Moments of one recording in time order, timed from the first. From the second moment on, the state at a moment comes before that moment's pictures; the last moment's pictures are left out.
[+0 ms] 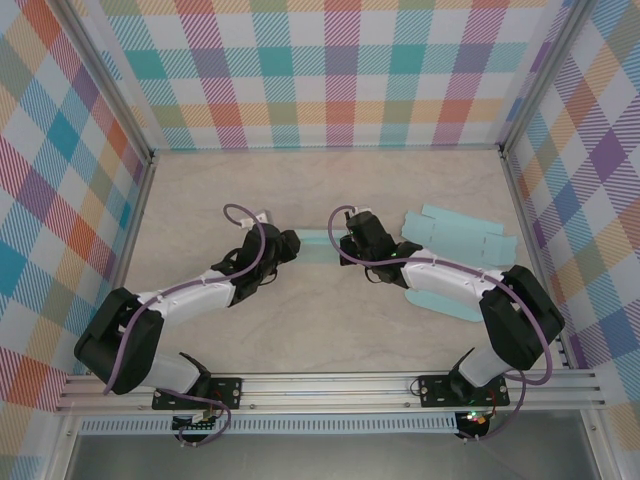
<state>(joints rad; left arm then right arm) -0.60 1.40 0.68 0.13 -0.21 -0.84 0.75 1.54 0.92 -0.13 0.19 0.44</state>
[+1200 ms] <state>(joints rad) -0.52 1.38 0.70 0.05 -0.06 -0.88 0.75 1.54 0.92 -0.13 0.18 0.44</state>
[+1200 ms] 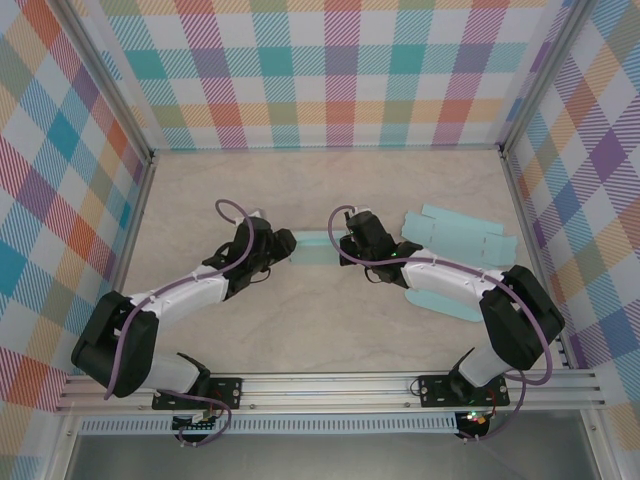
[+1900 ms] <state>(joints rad) -0.52 1.41 0.61 0.26 -0.05 -0.95 0.75 1.49 0.96 -0.31 0.06 0.50</state>
